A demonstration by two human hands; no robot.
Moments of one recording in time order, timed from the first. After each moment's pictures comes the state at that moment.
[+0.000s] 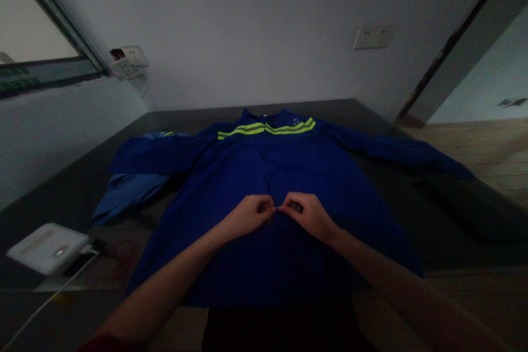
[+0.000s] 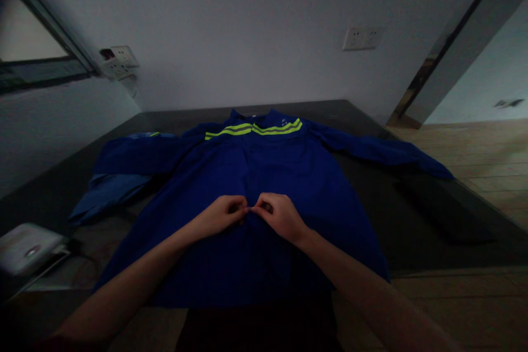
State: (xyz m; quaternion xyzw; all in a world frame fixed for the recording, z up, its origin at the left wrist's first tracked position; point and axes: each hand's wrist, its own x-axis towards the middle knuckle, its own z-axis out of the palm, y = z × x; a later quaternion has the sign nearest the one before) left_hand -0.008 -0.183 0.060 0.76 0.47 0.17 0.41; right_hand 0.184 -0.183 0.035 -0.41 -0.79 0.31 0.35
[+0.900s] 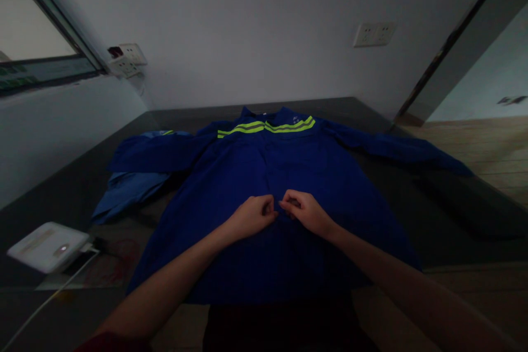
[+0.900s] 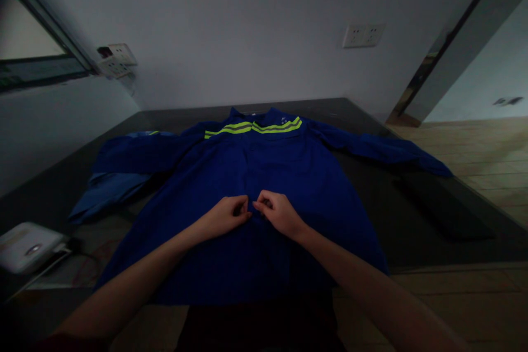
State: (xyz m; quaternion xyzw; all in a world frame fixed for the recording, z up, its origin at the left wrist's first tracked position) left_hand -0.002 -0.184 0.051 0.79 0.50 0.15 0.34; right_hand 0.179 -0.183 0.033 -0.43 -0.70 0.47 0.33
